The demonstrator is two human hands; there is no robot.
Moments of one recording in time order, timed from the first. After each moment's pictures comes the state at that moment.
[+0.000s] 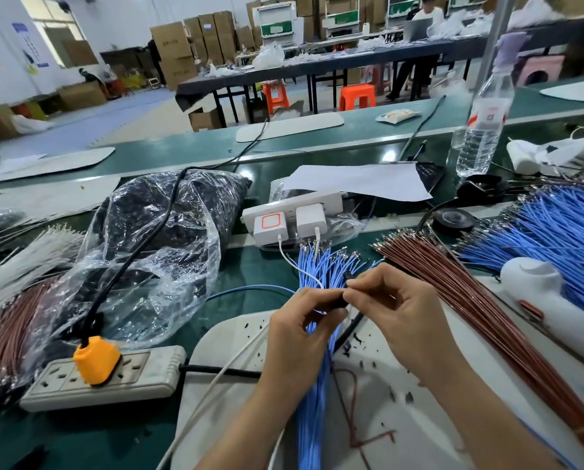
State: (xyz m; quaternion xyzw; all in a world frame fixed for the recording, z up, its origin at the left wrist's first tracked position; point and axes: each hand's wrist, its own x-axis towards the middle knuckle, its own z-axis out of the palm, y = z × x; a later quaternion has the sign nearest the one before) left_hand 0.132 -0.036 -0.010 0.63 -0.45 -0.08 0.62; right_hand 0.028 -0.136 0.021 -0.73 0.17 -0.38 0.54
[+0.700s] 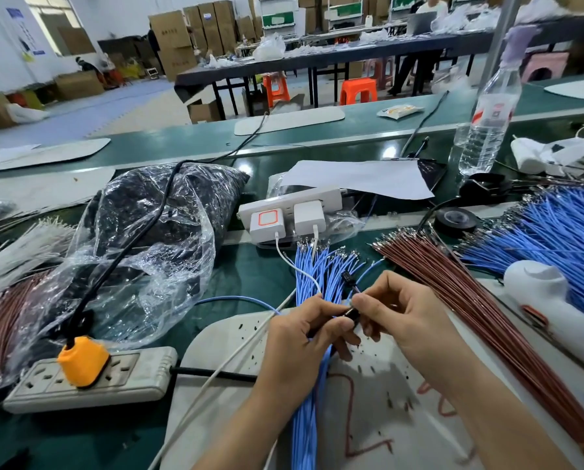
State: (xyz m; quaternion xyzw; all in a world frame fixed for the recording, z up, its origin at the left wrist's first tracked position) left_hand 0.127 -0.036 -0.011 0.60 -0.42 -0.20 0.65; right_hand 0.023 -0.151 0.011 -0.65 0.19 -0.27 0.68
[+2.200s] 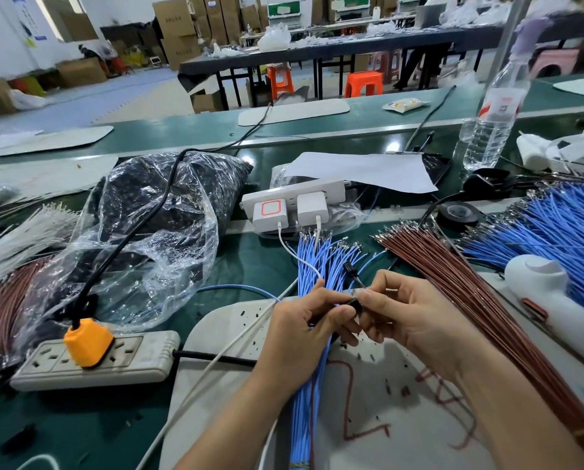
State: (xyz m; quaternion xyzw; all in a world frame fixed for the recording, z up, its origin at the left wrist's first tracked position) left_hand 0.130 -0.033 -0.010 0.63 -0.48 -0.15 0.59; right_hand 0.020 -0.158 0.011 -0.58 0.16 -0.17 0.78
